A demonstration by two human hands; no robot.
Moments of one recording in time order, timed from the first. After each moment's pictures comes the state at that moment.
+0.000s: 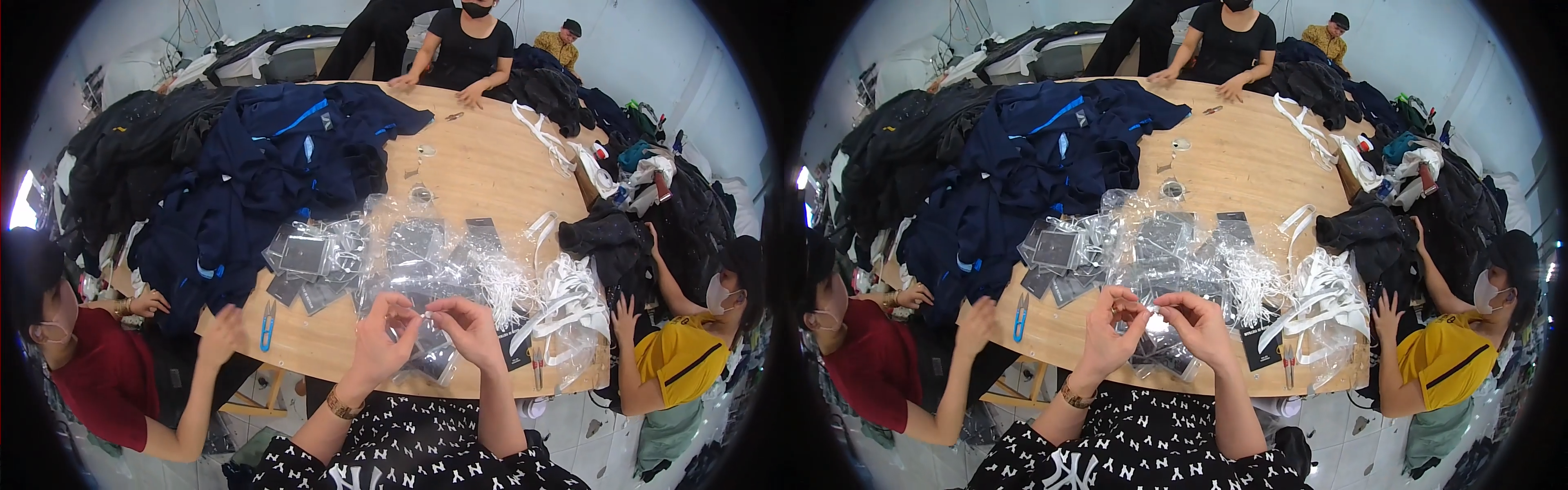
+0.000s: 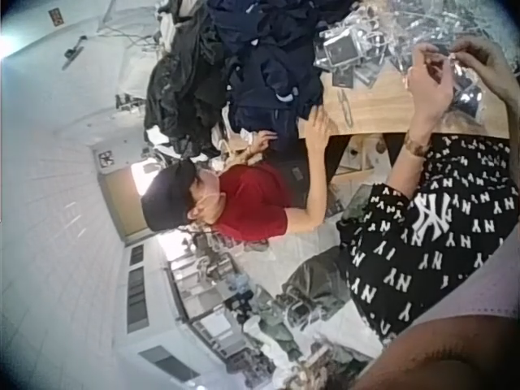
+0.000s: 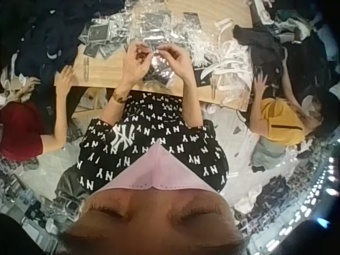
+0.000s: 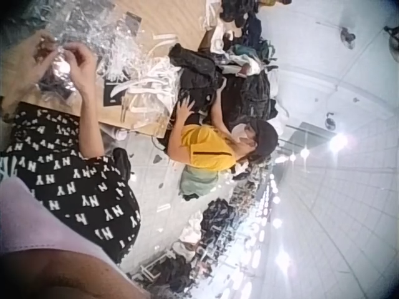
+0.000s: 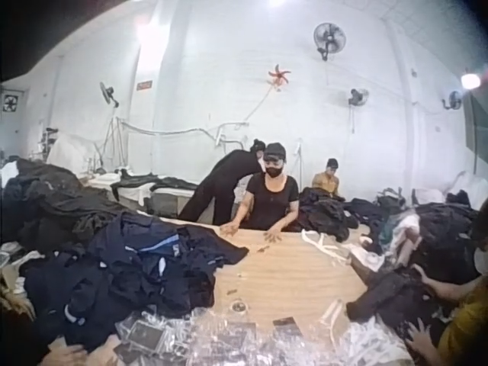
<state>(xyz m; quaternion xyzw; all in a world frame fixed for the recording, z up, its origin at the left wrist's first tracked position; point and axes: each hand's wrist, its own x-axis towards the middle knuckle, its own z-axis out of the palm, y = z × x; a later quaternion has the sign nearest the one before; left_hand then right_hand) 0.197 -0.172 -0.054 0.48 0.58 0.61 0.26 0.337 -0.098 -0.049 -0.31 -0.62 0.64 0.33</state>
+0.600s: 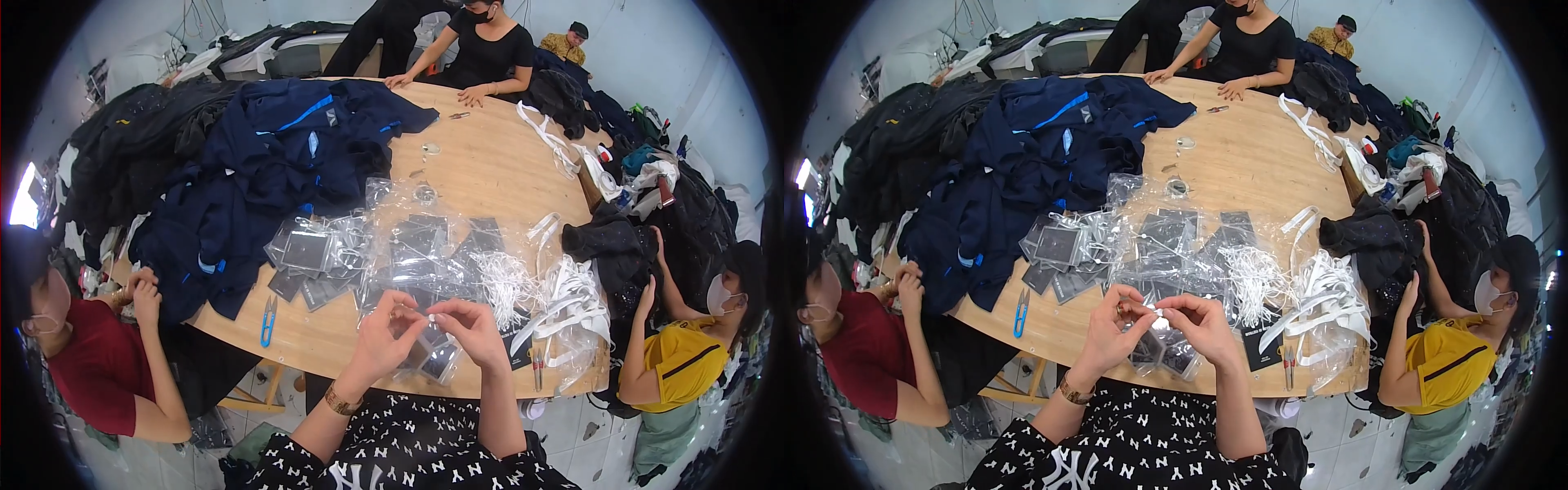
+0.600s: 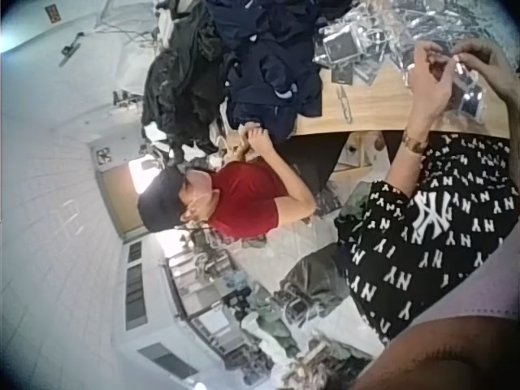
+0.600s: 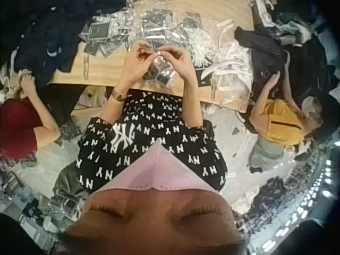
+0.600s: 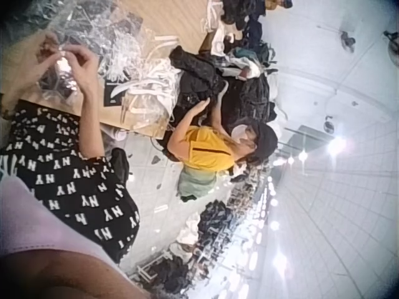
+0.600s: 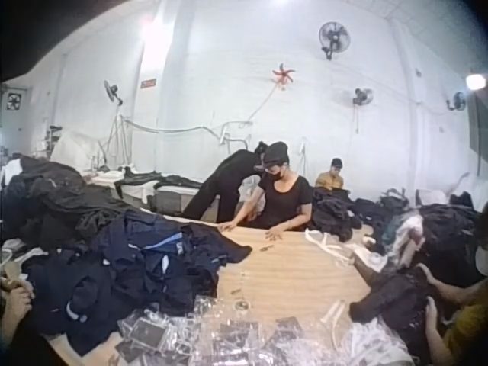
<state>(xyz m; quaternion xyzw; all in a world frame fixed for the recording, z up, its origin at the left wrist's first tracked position) 0.194 -0.174 -0.056 0.45 0.56 0.59 0.36 0.341 -0.095 -0.048 -0.32 -0.59 0.69 0.28</state>
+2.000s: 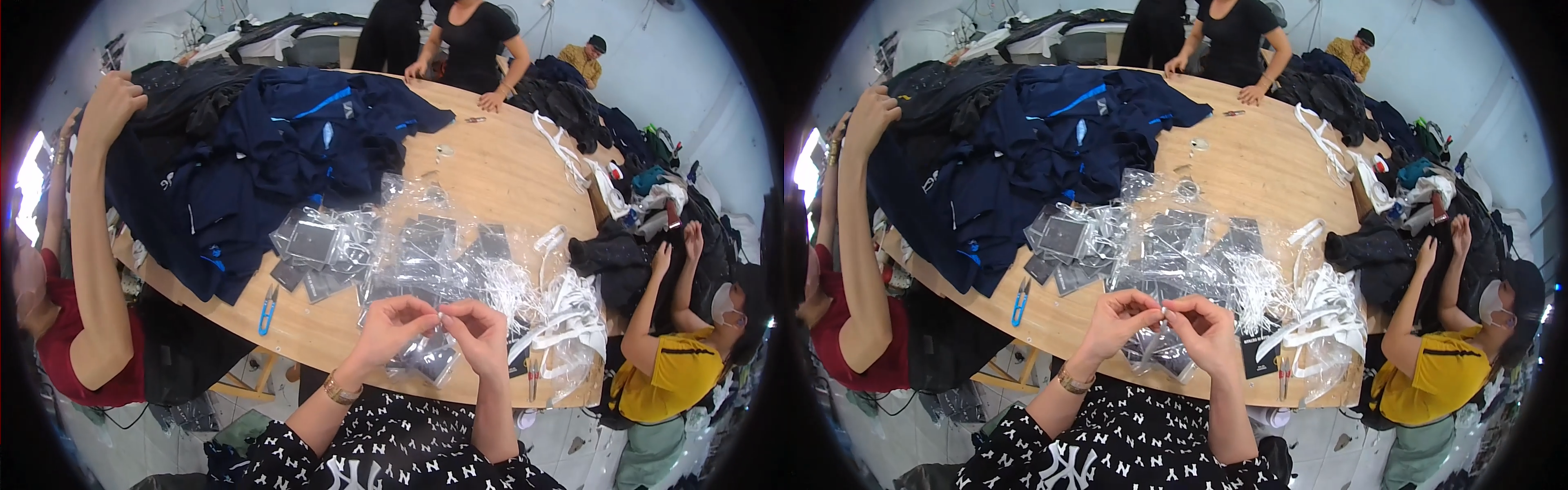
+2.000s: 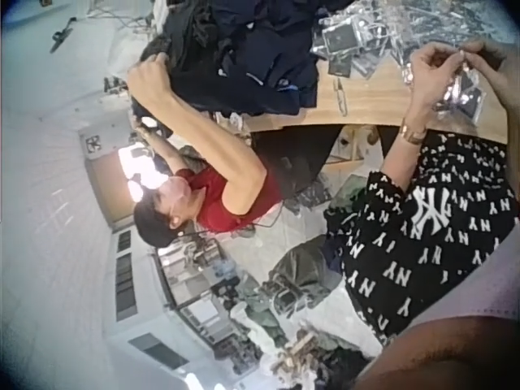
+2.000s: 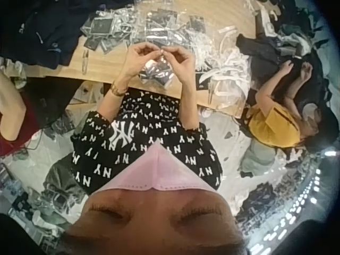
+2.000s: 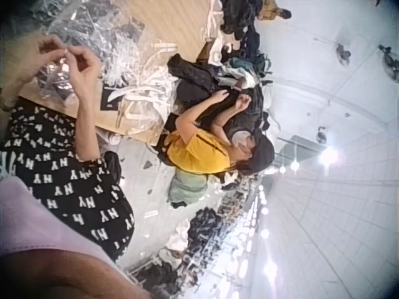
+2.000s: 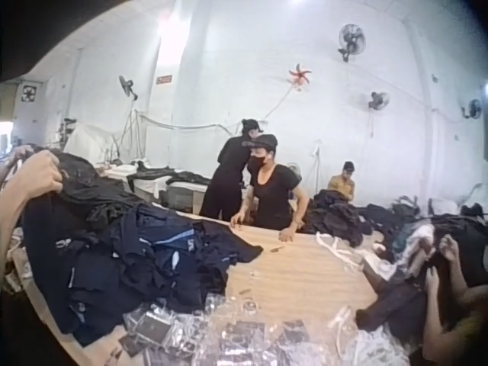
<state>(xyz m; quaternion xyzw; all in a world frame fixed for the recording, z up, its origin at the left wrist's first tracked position) 0.189 -0.164 -0.054 0.35 0.42 0.63 0.55 0.333 -0.104 -0.036 -0.29 -0.56 0.66 0.40</state>
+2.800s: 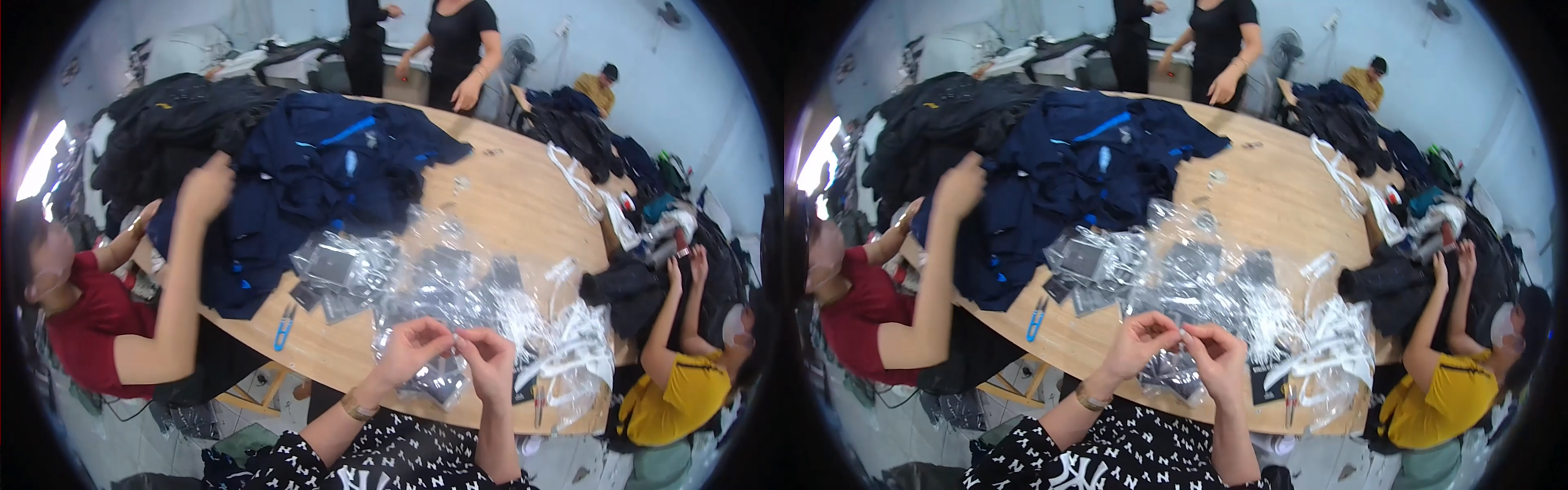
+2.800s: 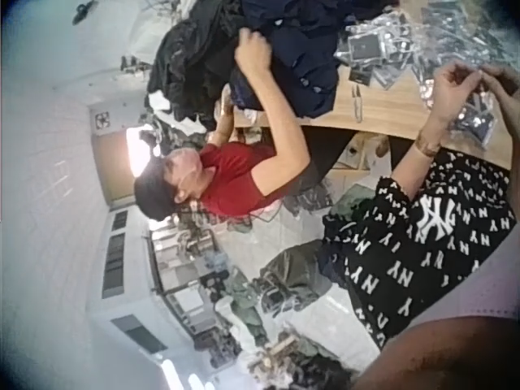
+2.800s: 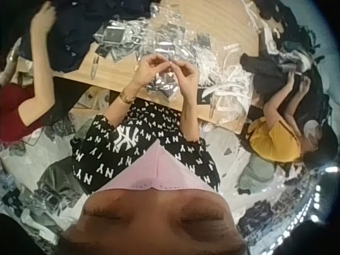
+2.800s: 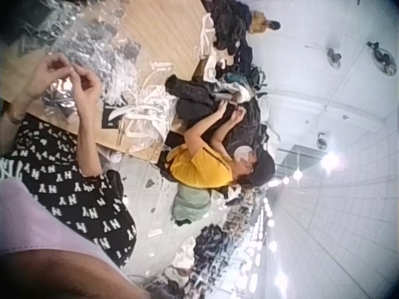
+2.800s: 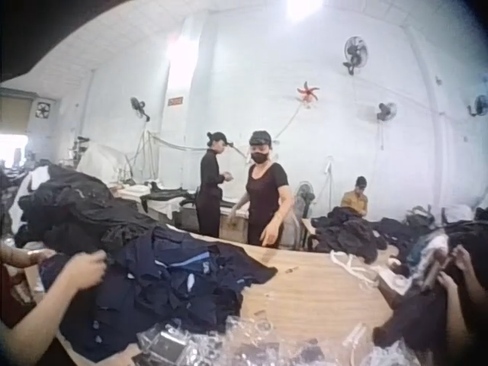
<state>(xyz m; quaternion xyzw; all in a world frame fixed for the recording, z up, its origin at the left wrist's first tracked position) 0.195 -0.160 -0.059 0.35 0.40 0.66 0.53 0.330 -0.109 -0.041 -0.31 -0.56 0.64 0.43</state>
